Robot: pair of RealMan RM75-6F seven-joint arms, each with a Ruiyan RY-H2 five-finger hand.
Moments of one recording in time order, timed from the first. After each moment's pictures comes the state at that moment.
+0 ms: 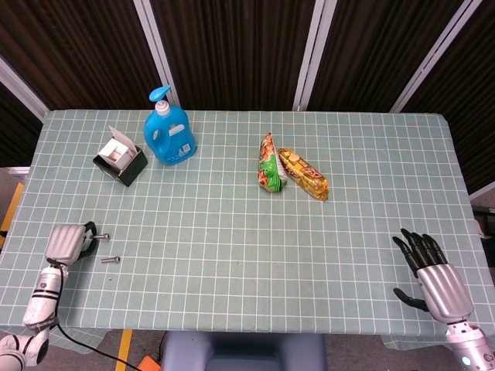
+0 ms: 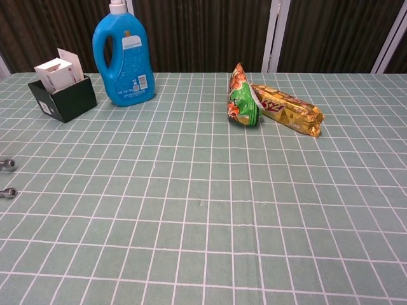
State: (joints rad) left arm -0.41 -1.69 -0.06 -0.59 1.45 1.13 -0.21; right arm 0.07 -1.11 -0.04 -1.61 -1.69 1.50 0.00
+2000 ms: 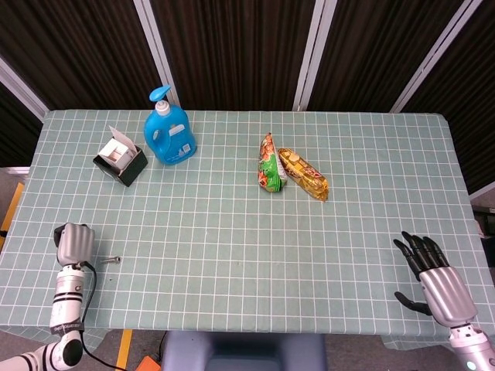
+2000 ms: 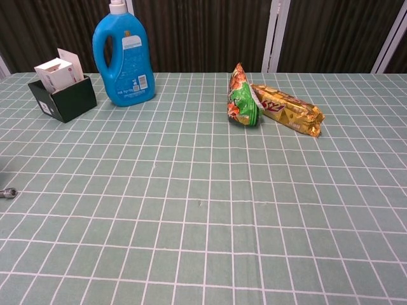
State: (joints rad) left arm -0.45 -1.57 -0.11 -1.24 0.99 1.26 1.45; right arm 0.06 -1.08 -0.06 -1.63 -1.71 1.51 0.04
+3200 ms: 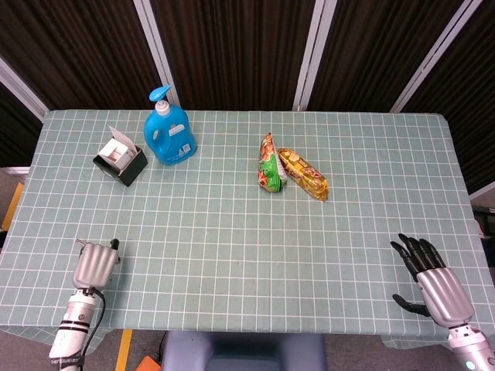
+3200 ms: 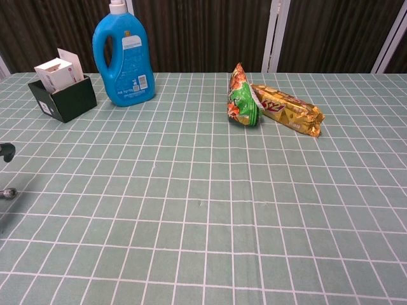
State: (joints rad) left arm -0.39 -1.45 0.05 -1.56 1.21 1.38 1.09; right arm 0.07 -1.06 -0.07 -1.65 -1.71 1.48 0.06
